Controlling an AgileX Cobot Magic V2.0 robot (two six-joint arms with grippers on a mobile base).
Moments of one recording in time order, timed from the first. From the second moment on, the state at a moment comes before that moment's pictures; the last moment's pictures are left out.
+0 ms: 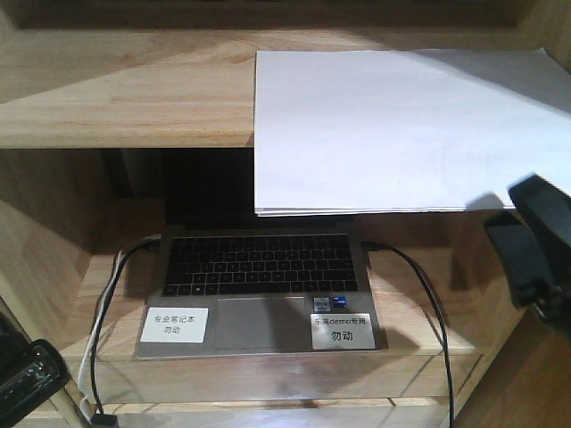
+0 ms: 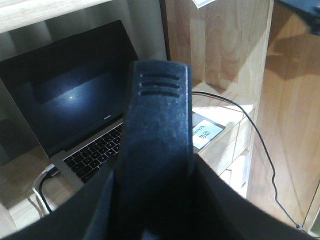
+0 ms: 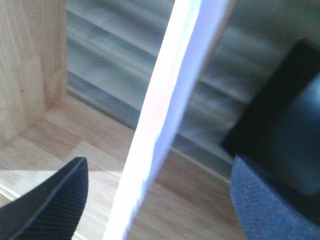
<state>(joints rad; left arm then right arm) -0.48 0.21 -0.54 -0.31 0.71 0.39 0.22 0.83 -0.18 -0.34 -0.88 1.46</state>
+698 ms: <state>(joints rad) -0.48 0.21 -0.54 -0.31 0.71 0.39 0.22 1.06 -0.30 -0.28 -1.04 1.49</state>
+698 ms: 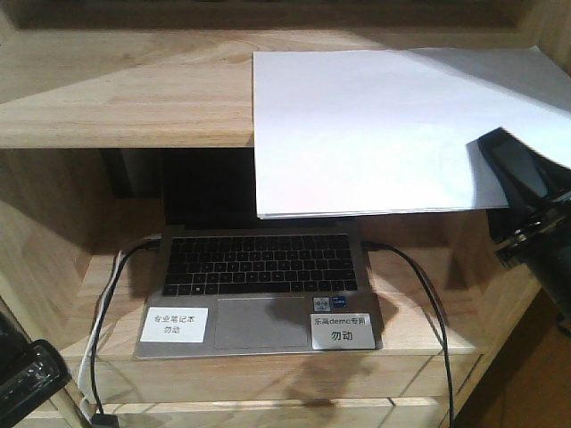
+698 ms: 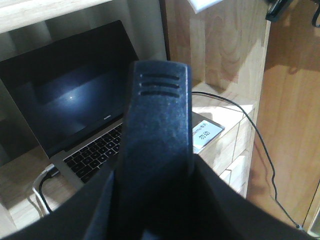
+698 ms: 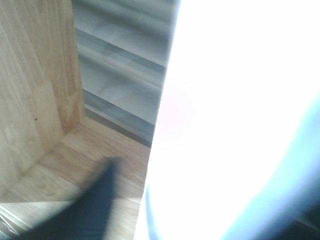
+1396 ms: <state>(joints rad) -0.48 0.21 -0.54 -0.31 0.71 0.39 0.22 0.64 -0.11 -0.30 -0.94 1.45</state>
